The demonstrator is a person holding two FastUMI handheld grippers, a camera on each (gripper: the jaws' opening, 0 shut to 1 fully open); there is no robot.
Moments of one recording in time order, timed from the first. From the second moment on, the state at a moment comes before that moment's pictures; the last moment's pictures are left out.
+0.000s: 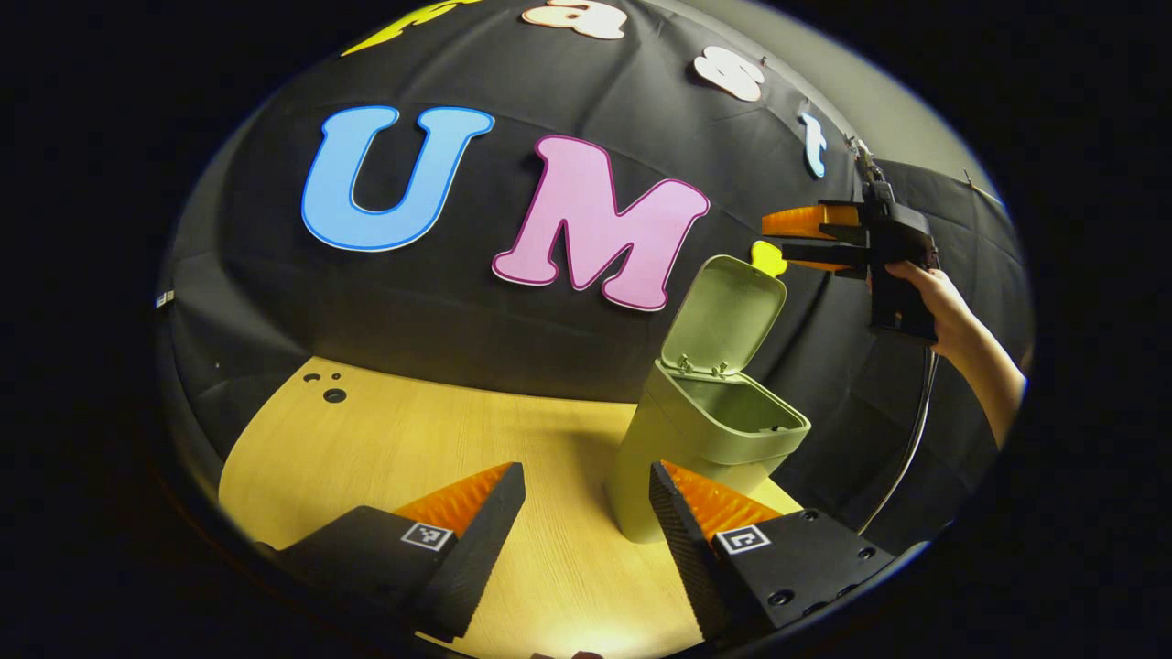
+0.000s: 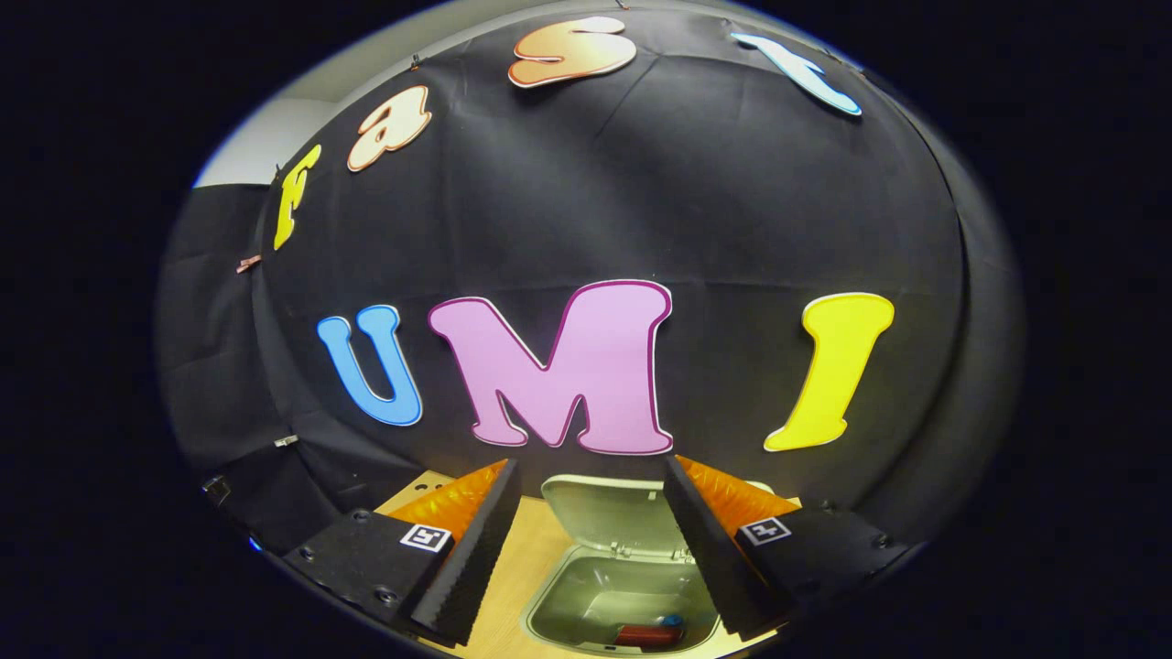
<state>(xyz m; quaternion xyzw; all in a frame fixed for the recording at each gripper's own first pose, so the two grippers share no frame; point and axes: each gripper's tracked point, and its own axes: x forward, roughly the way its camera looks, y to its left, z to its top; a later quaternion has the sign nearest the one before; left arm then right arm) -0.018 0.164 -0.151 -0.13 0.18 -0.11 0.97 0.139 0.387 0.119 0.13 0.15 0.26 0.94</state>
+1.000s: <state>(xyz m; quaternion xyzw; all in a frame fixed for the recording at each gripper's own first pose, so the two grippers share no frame) -0.023 0.181 -0.154 -0.13 0.19 -0.09 0.97 0.154 0.395 0.074 0.07 0.21 0.25 0.94</state>
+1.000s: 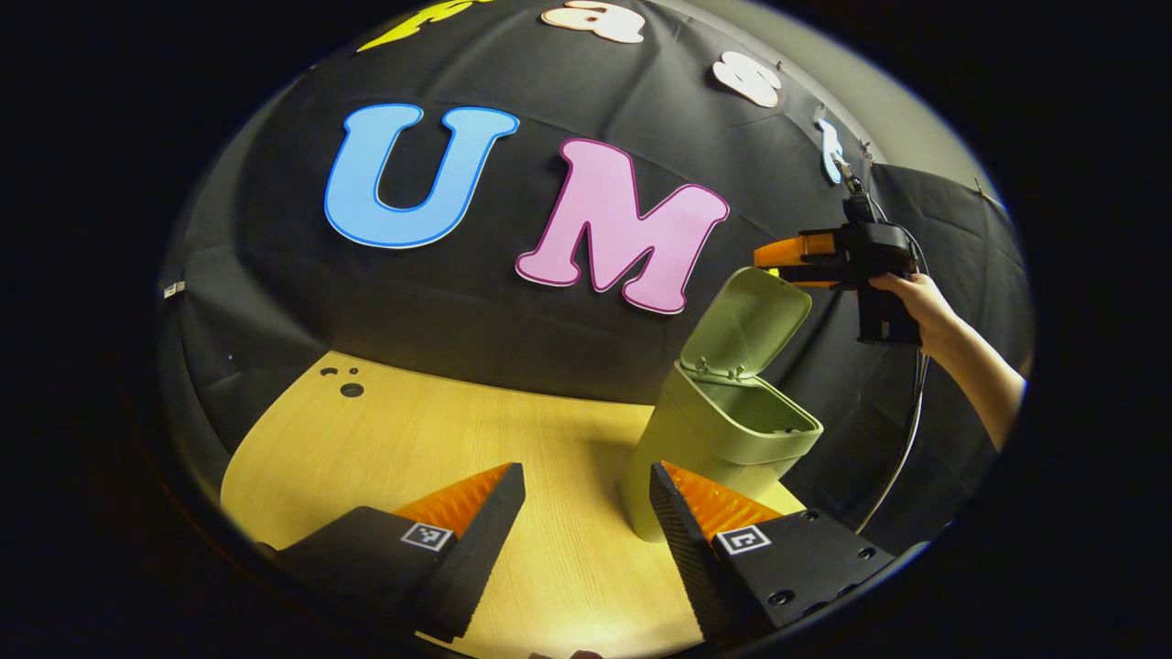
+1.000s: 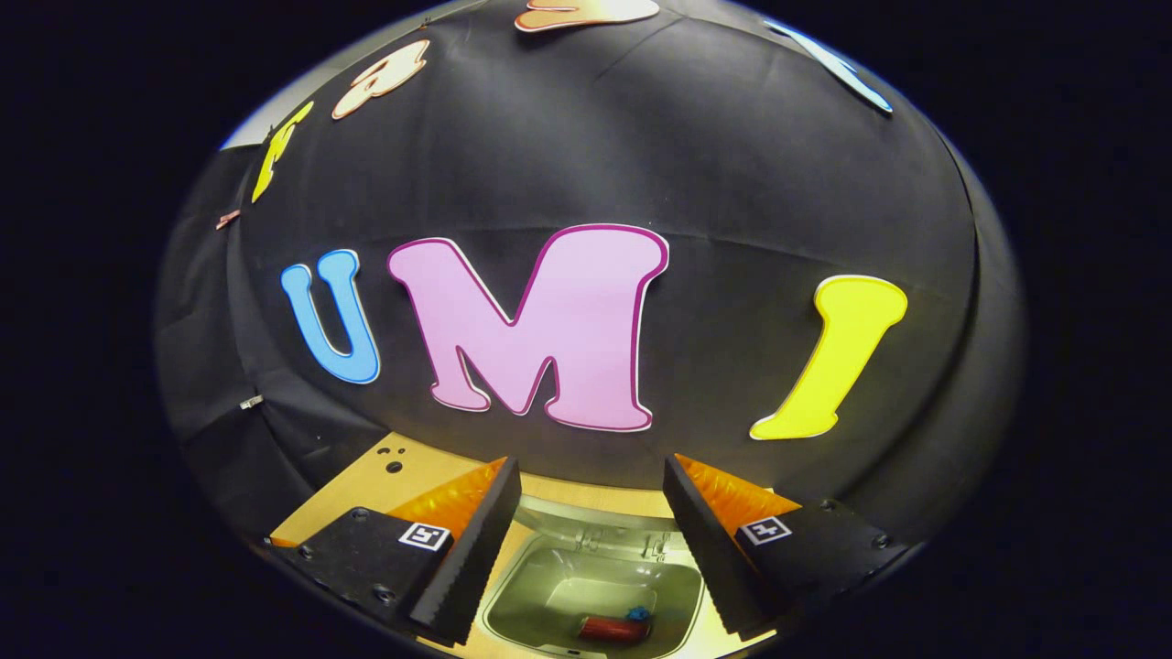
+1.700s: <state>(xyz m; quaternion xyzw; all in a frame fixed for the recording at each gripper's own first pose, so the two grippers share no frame) -0.029 0.185 -0.154 -0.13 0.20 -0.09 0.97 0.076 0.387 0.030 0.07 0.24 0.25 0.94</state>
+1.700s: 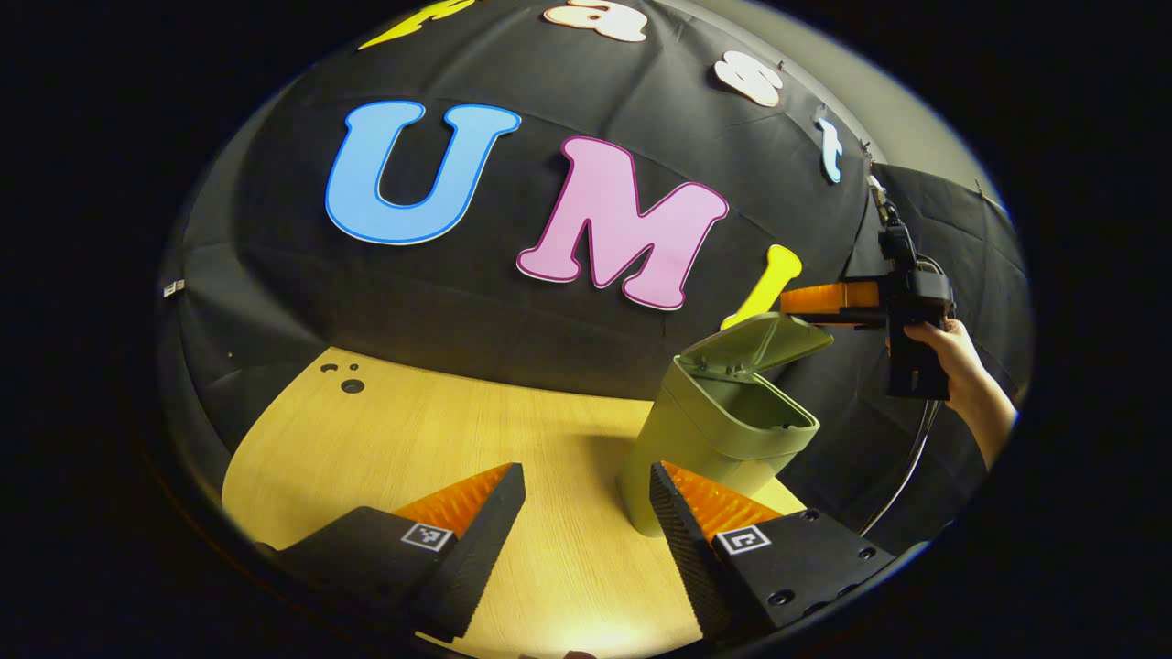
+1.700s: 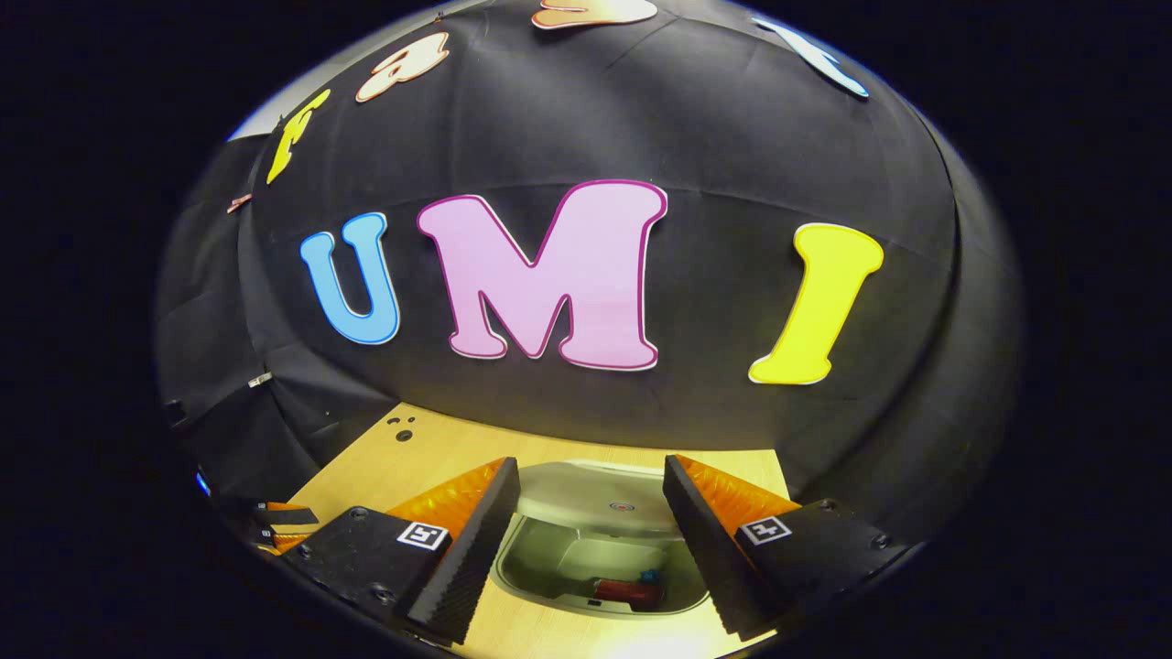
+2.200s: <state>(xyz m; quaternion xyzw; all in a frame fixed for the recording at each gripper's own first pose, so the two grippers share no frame) -0.031 0.184 -0.150 -0.12 0.19 -0.10 0.97 0.044 0.396 -0.011 0.07 0.27 0.26 0.92</state>
